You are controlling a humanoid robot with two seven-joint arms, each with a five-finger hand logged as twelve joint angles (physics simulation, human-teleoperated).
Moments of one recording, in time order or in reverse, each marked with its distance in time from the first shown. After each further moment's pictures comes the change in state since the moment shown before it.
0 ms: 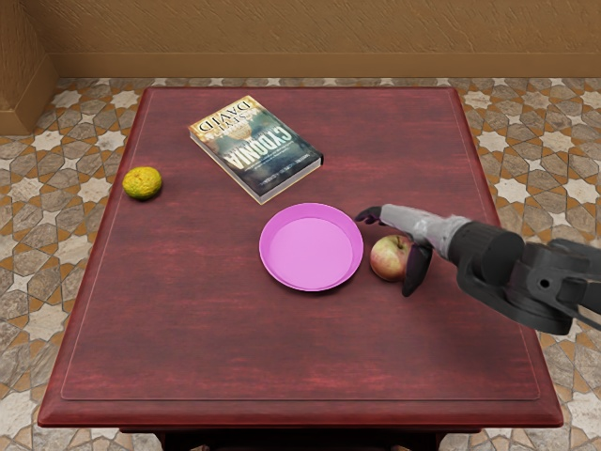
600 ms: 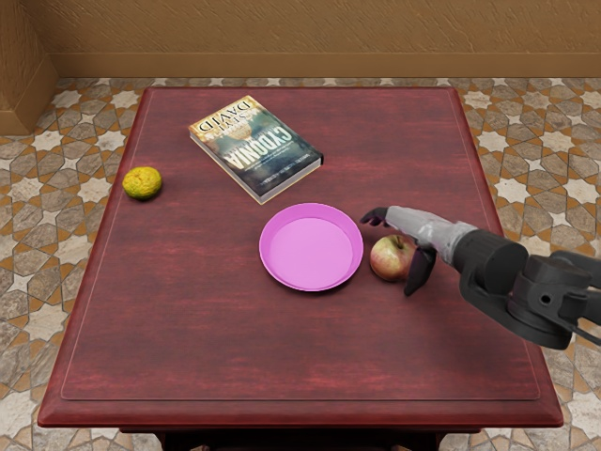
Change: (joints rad) left arm 0.000 0.000 0.000 0.000 0.000 0.000 0.000; right arm -0.052 -0.003 0.011 0.006 -0.059 -0.050 0.000
